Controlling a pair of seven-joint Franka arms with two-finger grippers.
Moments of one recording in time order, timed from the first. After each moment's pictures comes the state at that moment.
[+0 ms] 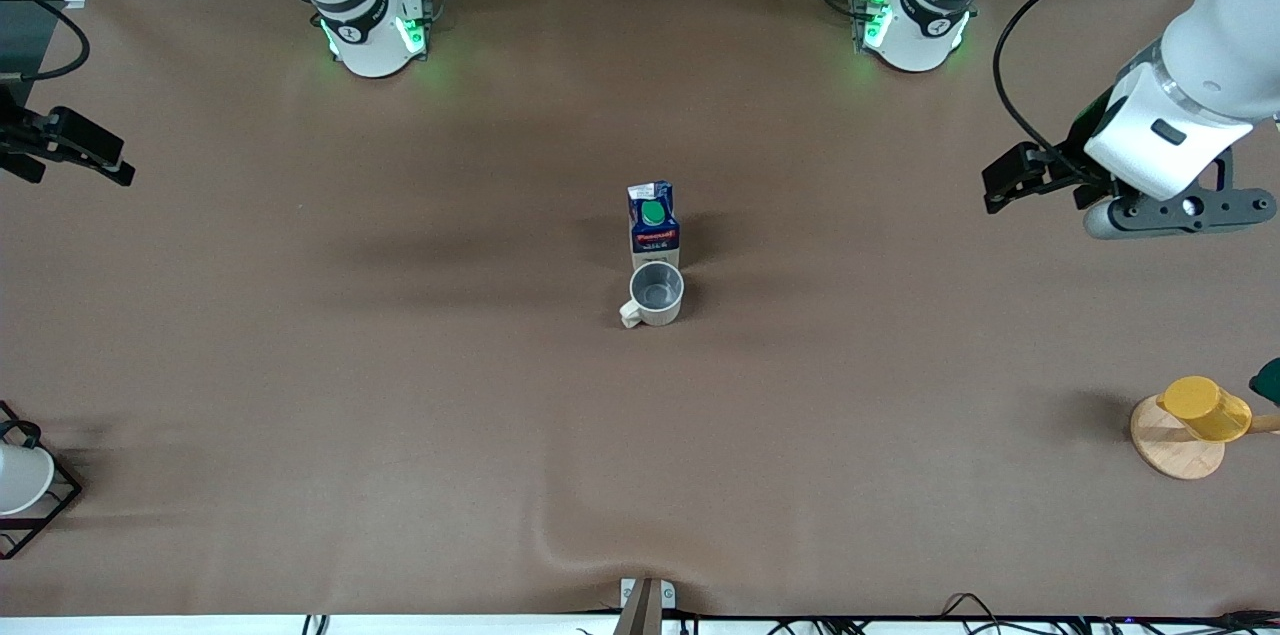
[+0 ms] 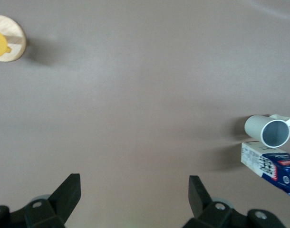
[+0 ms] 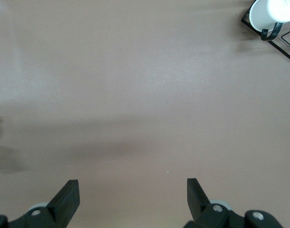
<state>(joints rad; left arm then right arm) 0.02 0.10 -0.25 -1.44 0.00 1.53 -0.28 -0.06 -0.02 0.00 -1.55 0.01 1.54 -0.01</state>
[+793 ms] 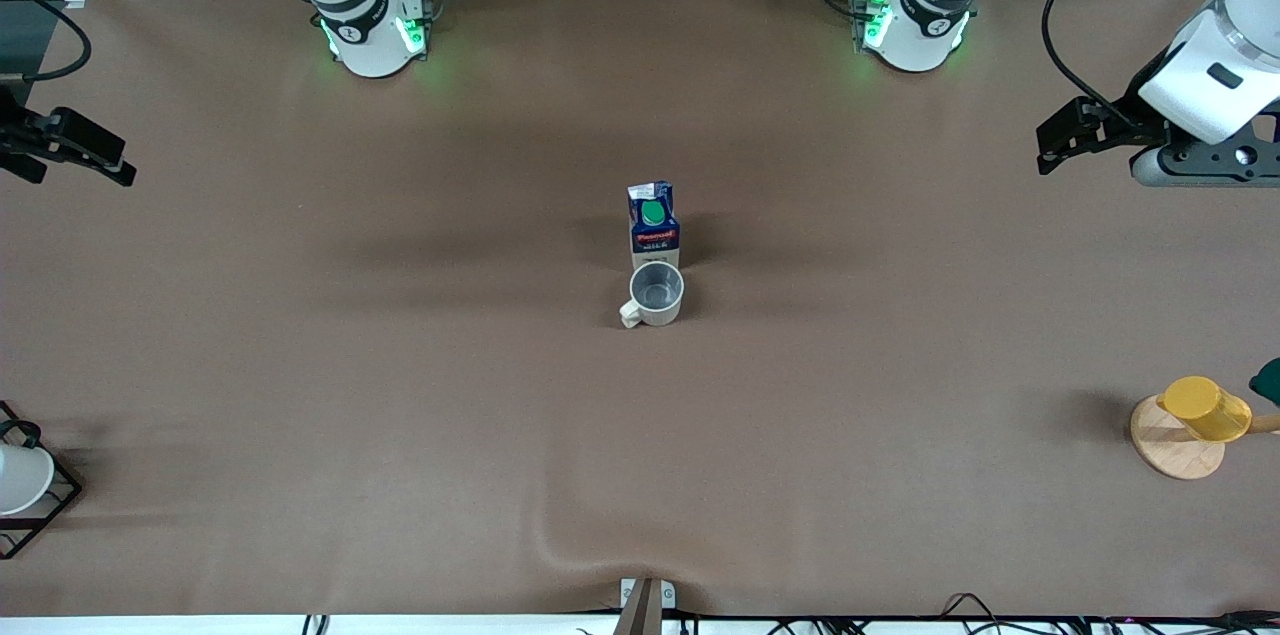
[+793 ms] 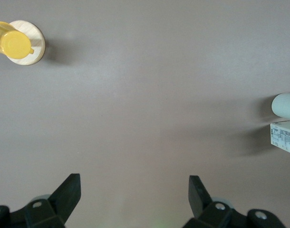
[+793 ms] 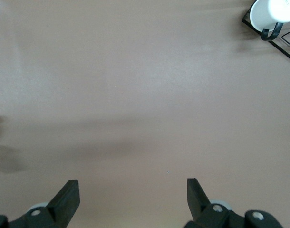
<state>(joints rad) 0.02 -0.04 -0.16 -1.61 0.00 1.57 -0.10 -0.06 -0.02 0.00 -1.55 0.01 1.54 -0.01</state>
